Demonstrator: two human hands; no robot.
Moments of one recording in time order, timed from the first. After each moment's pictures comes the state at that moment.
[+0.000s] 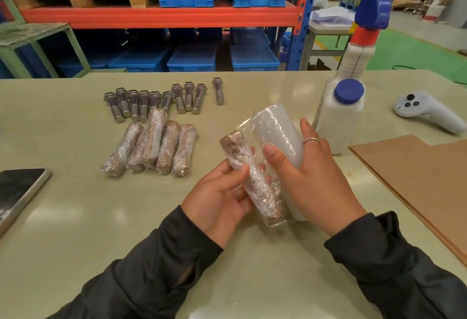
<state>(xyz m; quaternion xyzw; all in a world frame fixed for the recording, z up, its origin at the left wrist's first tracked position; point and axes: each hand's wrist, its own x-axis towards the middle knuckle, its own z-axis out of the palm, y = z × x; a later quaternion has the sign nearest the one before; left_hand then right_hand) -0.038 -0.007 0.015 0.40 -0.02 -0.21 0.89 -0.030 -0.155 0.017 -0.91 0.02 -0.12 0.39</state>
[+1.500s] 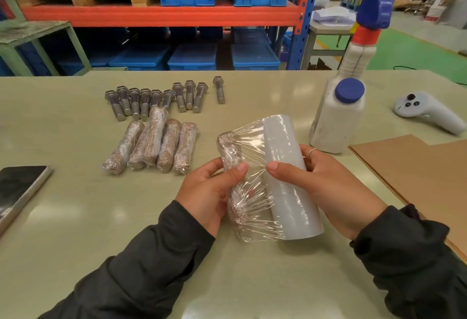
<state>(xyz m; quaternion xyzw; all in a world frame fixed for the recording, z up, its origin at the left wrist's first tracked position) -0.030 0.003 0.008 0.50 0.04 -0.14 0.85 -0.043 -0.166 0.031 -0.76 0.01 0.08 0.65</state>
